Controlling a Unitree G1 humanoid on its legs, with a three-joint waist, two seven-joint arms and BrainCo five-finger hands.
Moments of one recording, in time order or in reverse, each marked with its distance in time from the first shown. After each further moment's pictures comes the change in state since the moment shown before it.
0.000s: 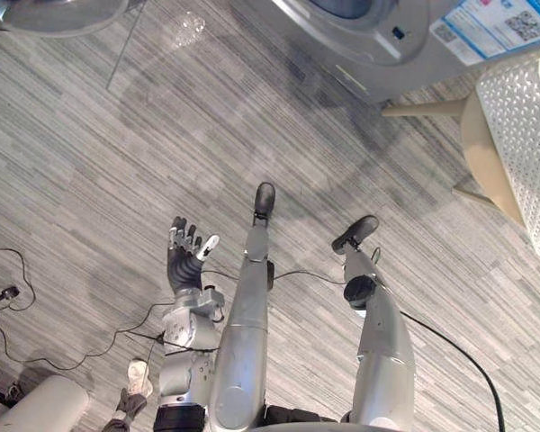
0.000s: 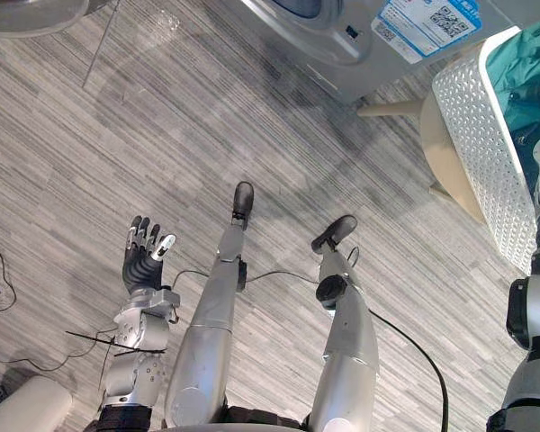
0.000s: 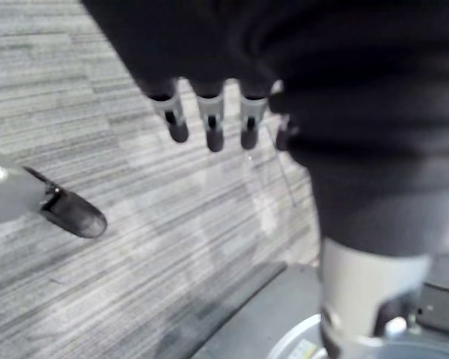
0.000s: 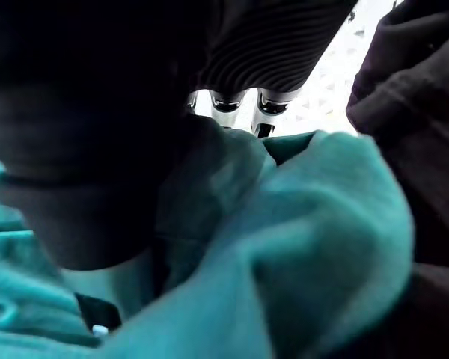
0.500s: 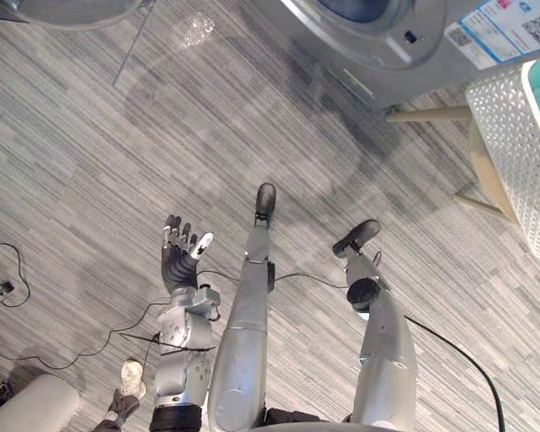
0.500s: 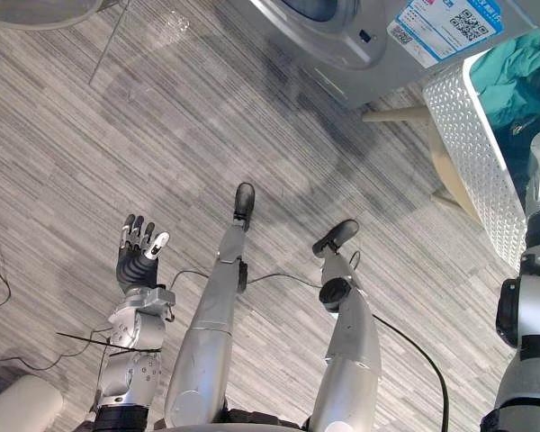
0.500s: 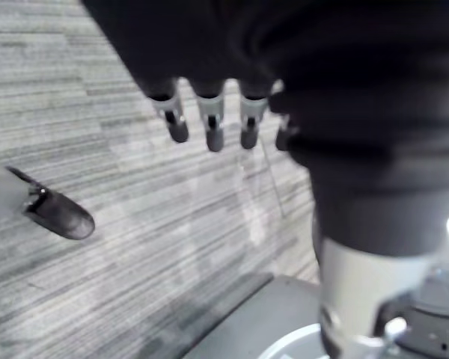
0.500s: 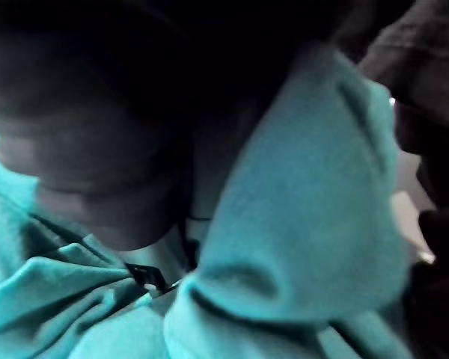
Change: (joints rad) left arm -0.001 0.003 0.012 -0.019 -0.041 -0.001 0.008; right arm 0.071 0.057 -0.138 -0.097 0.311 -0.001 -0.008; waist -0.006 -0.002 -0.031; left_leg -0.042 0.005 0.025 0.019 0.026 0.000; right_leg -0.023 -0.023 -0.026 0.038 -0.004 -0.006
